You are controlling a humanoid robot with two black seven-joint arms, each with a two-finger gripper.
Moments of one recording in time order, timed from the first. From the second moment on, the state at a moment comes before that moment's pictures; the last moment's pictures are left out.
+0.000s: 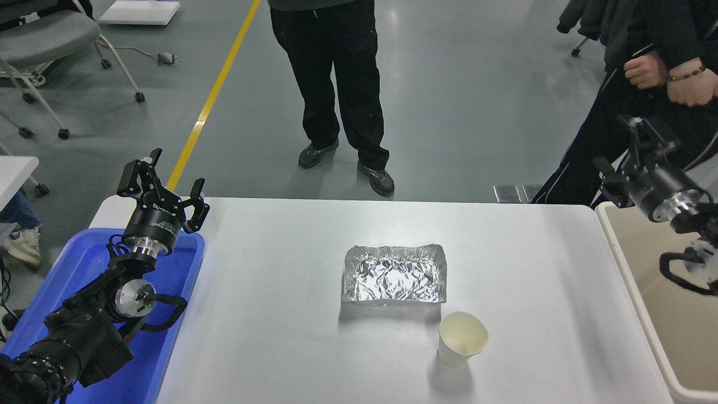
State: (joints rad) left arm -0.61 0.29 -0.84 -0.45 0.19 -0.47 -0.66; right arm 1.02 -0.68 0.13 0.68 -0.32 0.20 0.44
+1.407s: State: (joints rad) left arm -0.61 0.29 -0.84 -0.45 0.19 -0.47 -0.66; right arm 1.63 -0.32 -0.85 1.07 -1.05 0.46 0.45
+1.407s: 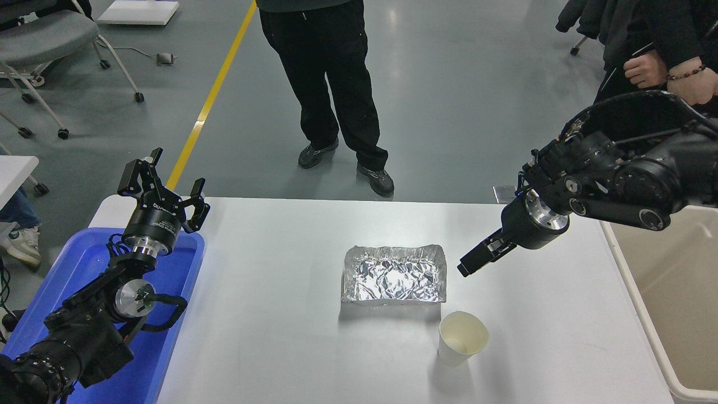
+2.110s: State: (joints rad) left arm -0.61 0.29 -0.84 -0.45 0.19 -0.47 -0.66; right arm 1.46 -0.27 -0.81 1.01 -1.06 0.45 0.44
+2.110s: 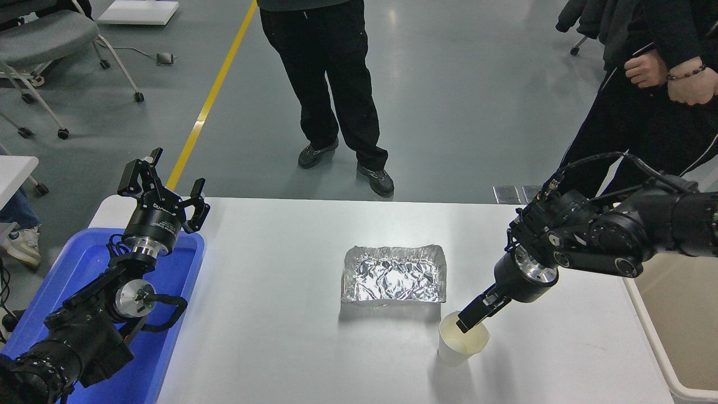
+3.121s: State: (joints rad) left arm -0.61 0.29 -0.84 -0.45 0.19 -0.47 -0.66; right arm 1.34 -0.26 -0.79 0.90 -1.07 0.40 0.46
